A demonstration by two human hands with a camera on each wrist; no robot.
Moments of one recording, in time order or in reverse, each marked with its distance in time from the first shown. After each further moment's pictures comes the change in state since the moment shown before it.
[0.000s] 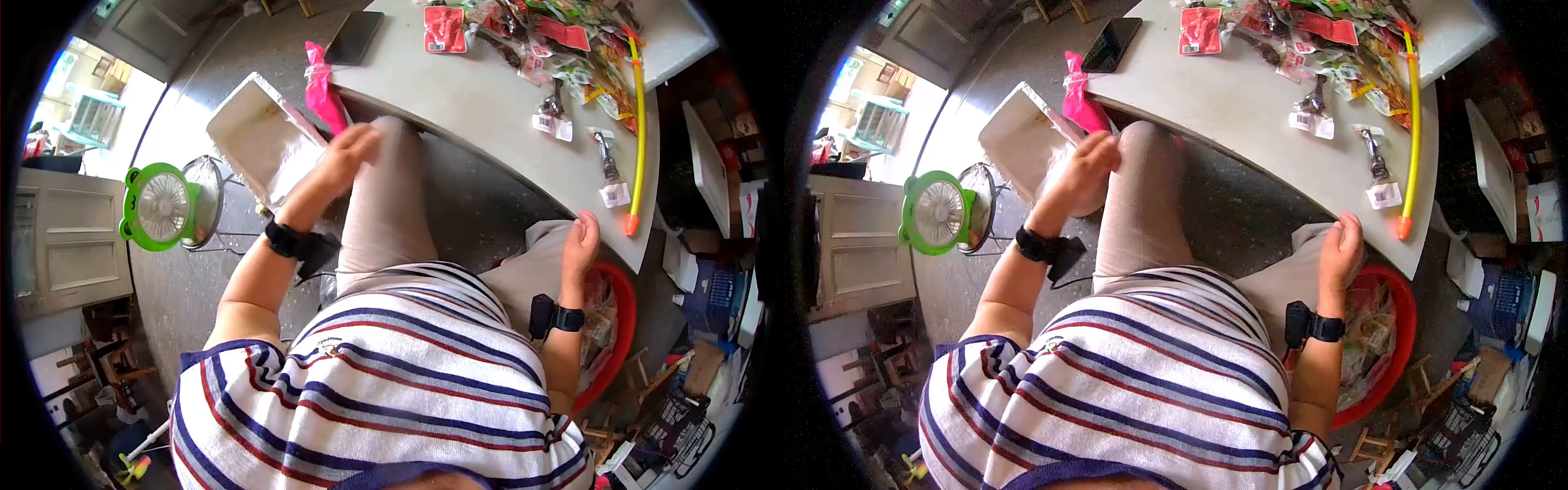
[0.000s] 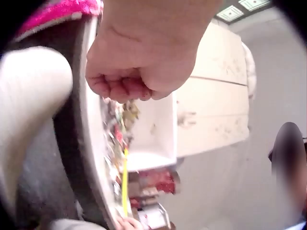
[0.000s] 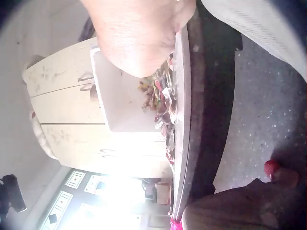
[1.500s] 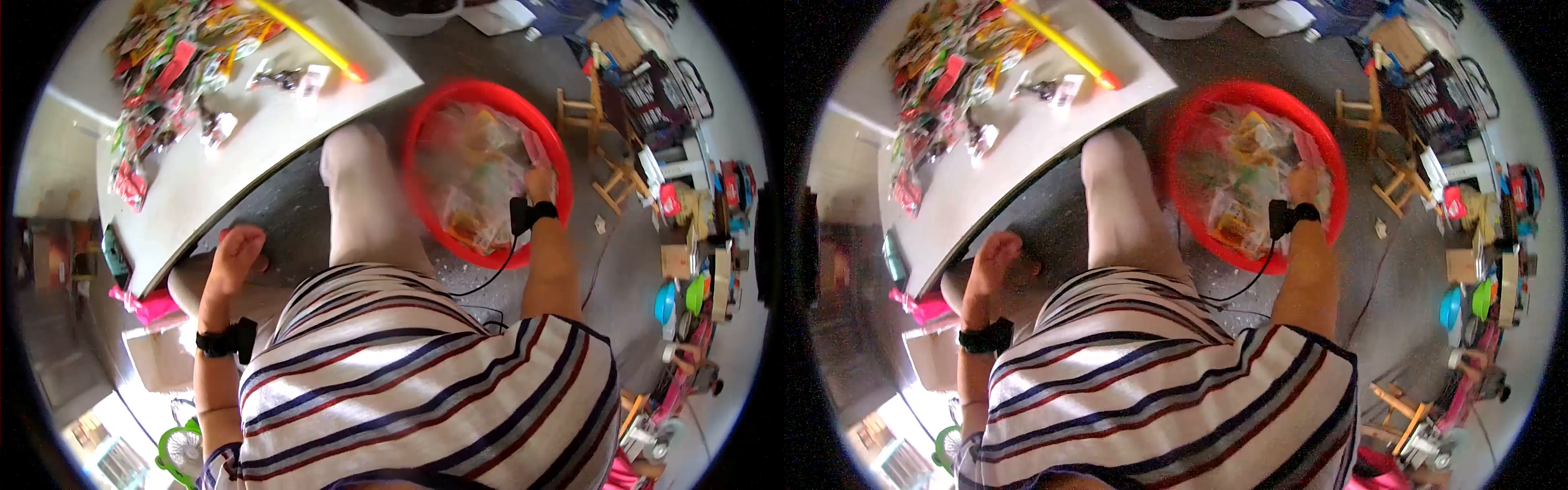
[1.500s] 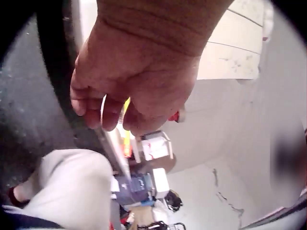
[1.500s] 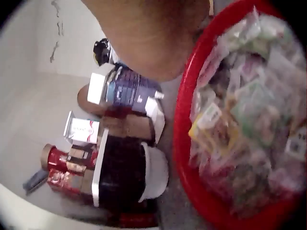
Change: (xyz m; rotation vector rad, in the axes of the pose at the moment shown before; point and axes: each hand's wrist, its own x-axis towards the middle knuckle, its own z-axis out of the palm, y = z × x) left_hand 0.014 -0.027 0.151 0.484 -0.908 0.008; right_hand -0.248 0.206 -0.280 -0.904 0.247 0.881
